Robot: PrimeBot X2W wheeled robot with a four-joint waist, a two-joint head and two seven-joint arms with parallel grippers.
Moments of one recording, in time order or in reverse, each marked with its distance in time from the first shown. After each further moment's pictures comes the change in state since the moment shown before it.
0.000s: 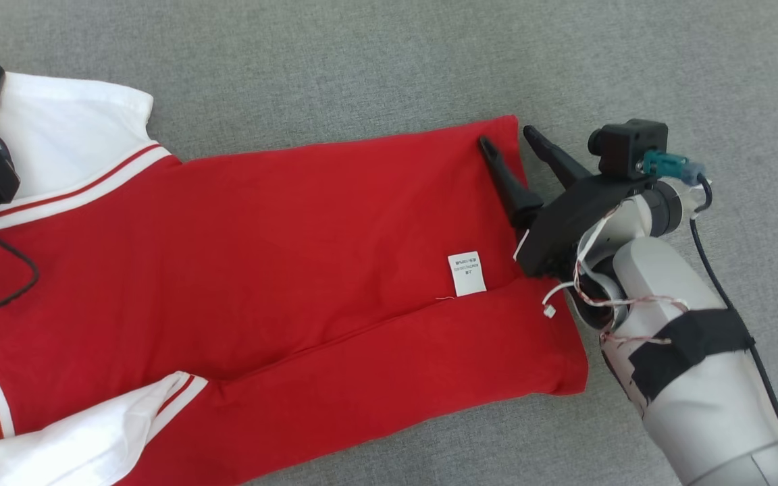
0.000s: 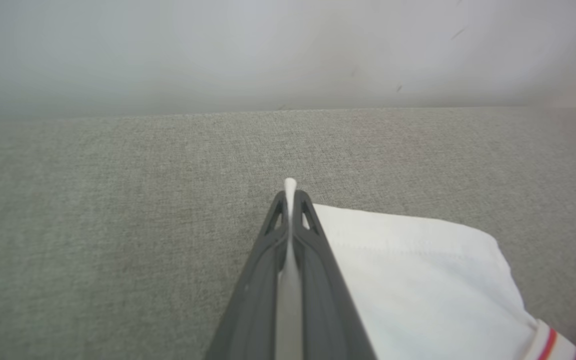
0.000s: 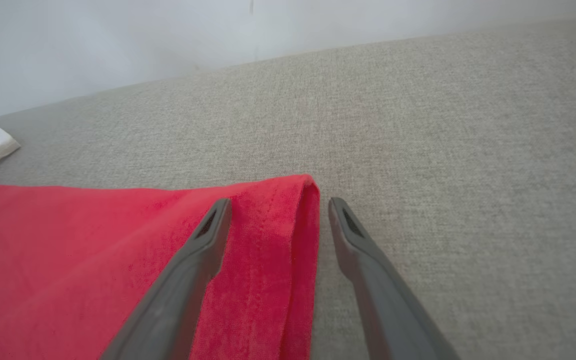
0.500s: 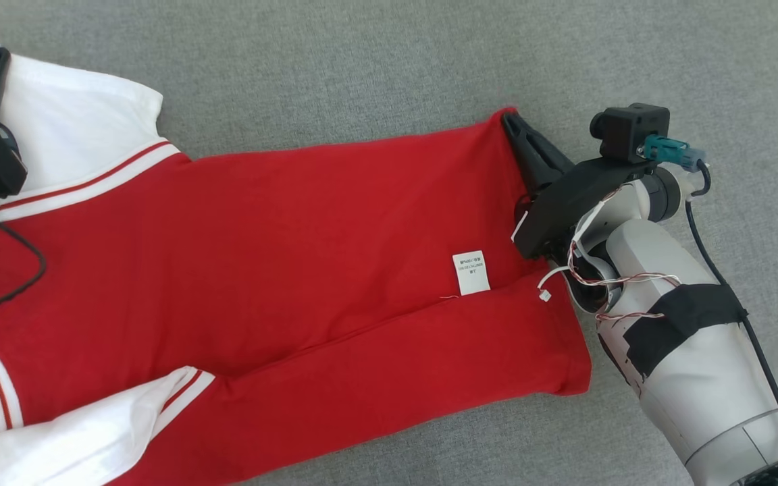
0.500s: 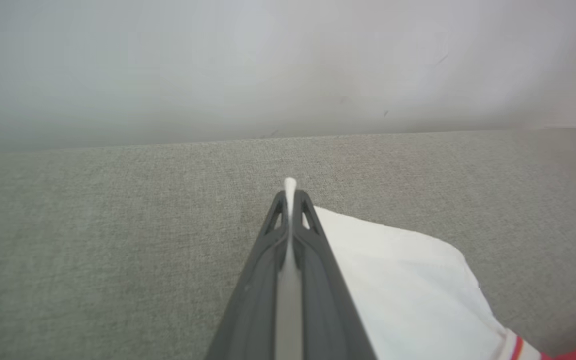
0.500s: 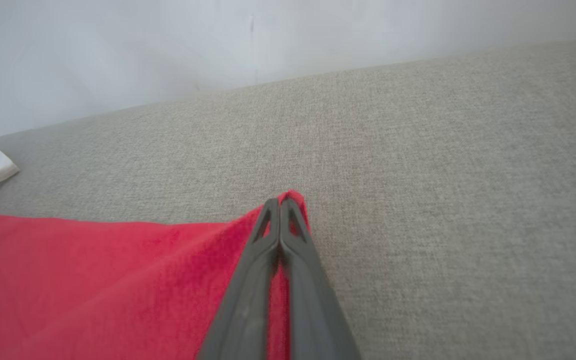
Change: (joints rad) left arm -0.021 0.000 -0.051 -0.016 -0.046 0.000 -0.057; right arm -0.114 0.001 0.082 0.179 0.078 0.000 -0.096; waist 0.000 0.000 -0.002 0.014
